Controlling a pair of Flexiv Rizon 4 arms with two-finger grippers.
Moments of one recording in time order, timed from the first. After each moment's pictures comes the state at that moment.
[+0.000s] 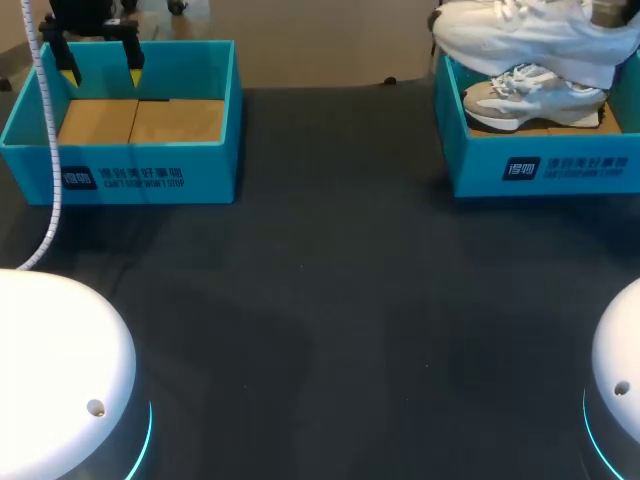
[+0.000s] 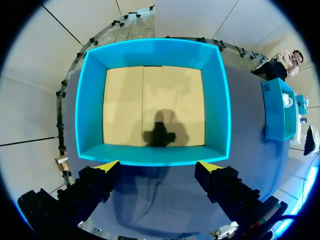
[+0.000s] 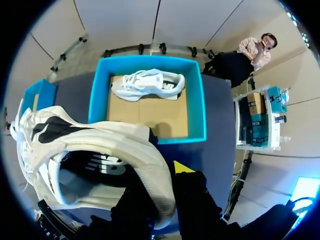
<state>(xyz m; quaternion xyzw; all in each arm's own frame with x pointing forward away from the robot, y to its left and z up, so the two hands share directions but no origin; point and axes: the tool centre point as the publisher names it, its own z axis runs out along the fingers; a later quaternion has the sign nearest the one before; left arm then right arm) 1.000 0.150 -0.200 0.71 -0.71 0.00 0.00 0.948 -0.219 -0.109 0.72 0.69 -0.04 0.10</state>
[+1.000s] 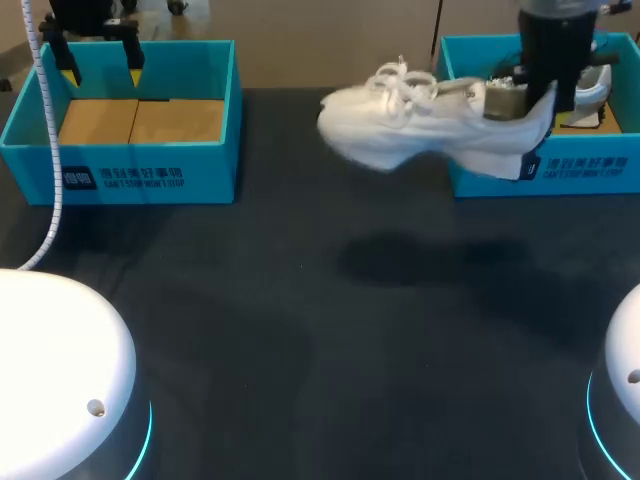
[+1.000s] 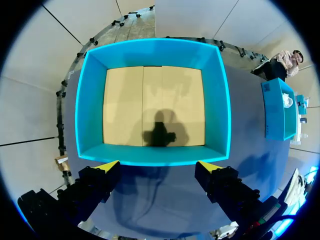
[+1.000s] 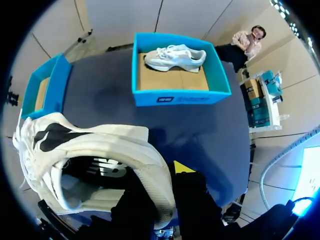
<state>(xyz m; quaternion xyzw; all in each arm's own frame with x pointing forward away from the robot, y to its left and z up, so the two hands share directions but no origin) 1.000 0.150 -0.200 0.71 -0.71 0.00 0.00 0.800 -0.058 -0.133 0.74 0.66 -0.03 0.13</state>
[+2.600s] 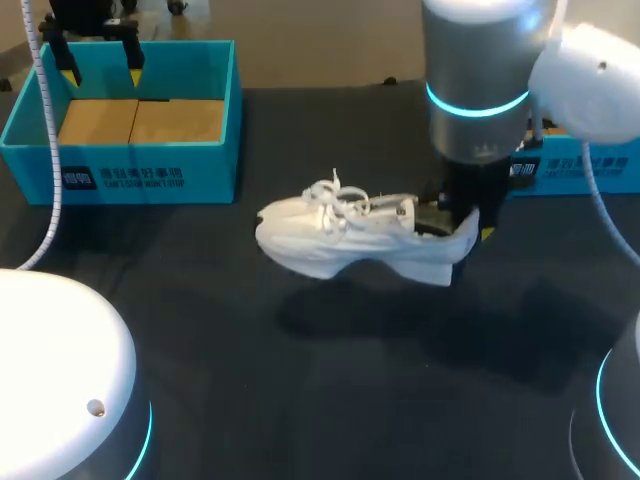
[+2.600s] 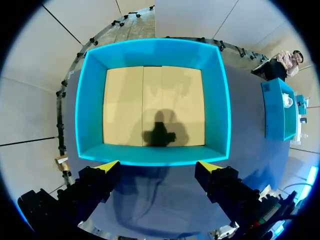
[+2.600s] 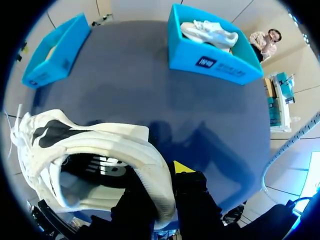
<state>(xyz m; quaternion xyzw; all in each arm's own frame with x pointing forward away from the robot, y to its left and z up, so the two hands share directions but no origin) 1.000 0.150 -0.200 0.71 -0.71 0.00 0.00 0.716 0.024 -0.250 0.71 0.70 -0.04 0.09</state>
